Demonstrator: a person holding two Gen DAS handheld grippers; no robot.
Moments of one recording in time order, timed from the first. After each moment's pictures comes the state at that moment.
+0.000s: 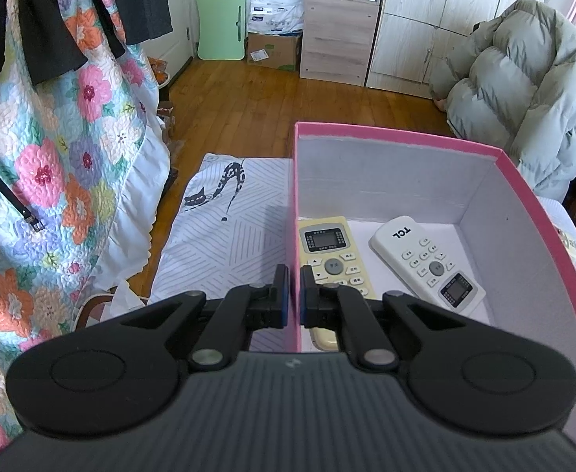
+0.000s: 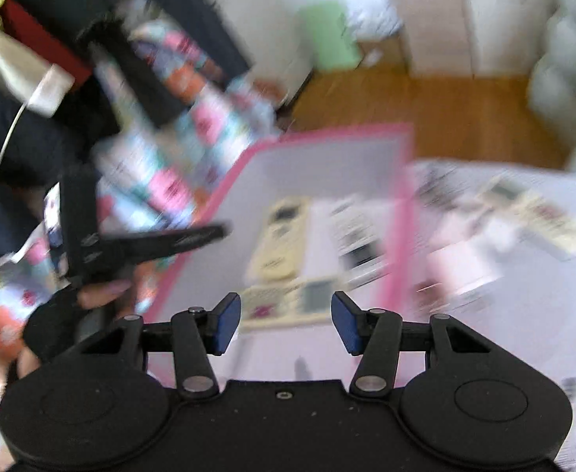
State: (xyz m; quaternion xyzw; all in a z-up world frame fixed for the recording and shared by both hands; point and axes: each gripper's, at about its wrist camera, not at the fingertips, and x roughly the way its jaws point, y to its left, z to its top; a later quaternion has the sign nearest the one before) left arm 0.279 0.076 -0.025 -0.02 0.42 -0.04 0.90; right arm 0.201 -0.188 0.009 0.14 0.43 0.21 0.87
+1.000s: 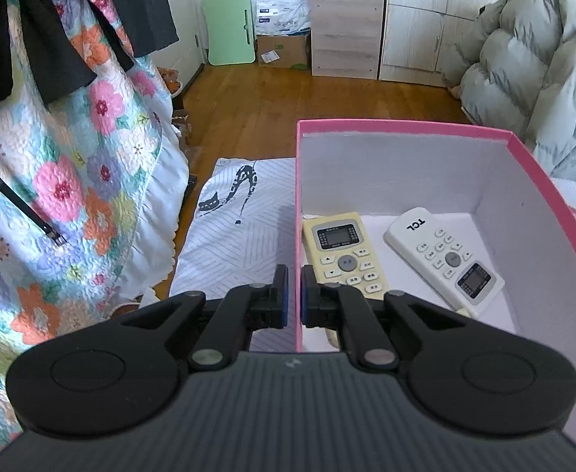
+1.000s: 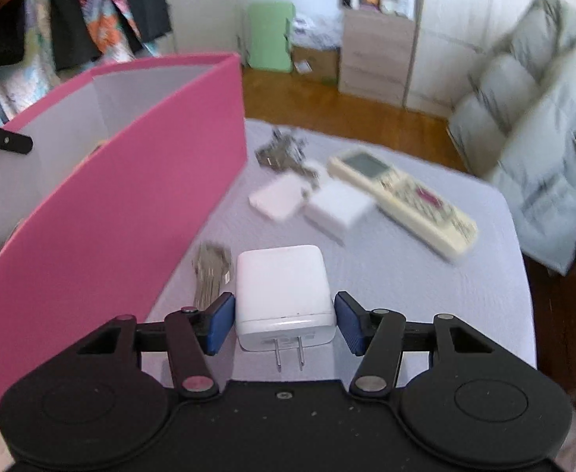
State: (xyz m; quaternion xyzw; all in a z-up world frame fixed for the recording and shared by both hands) left arm 0.278 0.061 -0.024 0.03 0.42 -0.02 0.90; right arm 0.226 -0.239 -0.098 -0.02 0.44 0.11 0.89
